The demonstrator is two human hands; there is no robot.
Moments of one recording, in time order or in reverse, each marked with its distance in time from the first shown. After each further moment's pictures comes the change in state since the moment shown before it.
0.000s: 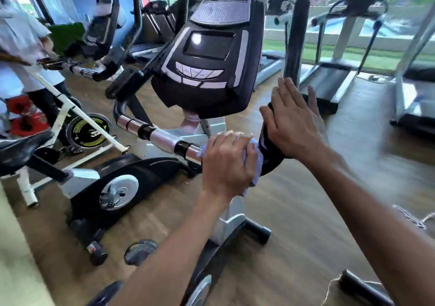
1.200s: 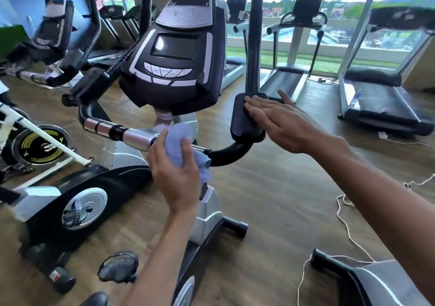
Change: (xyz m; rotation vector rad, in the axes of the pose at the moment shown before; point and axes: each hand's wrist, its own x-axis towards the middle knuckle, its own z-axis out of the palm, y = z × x) left_hand -0.044 -0.008 -0.034 -0.447 0.374 -0.512; right_hand -0.051 0.038 -0.039 0.197 -0.154 -0.210
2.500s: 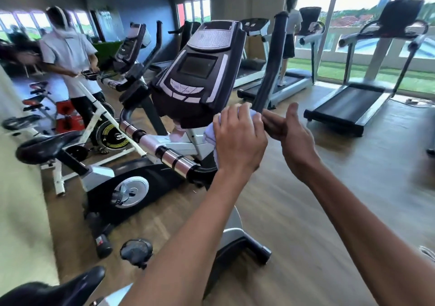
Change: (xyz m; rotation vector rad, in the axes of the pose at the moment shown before) left_hand 0.014 0.104 0.153 0.600 -0.140 0.291; right_hand 0.028 0.057 0.013 1.330 0.203 0.248
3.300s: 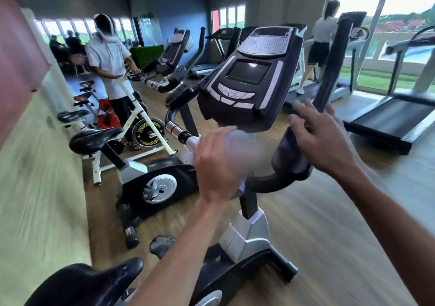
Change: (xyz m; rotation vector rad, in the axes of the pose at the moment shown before) left_hand -0.028 -0.124 -0.080 -0.202 0.236 0.021; right_hand -0.002 -0.032 0.057 -0.843 -0.044 -0.410
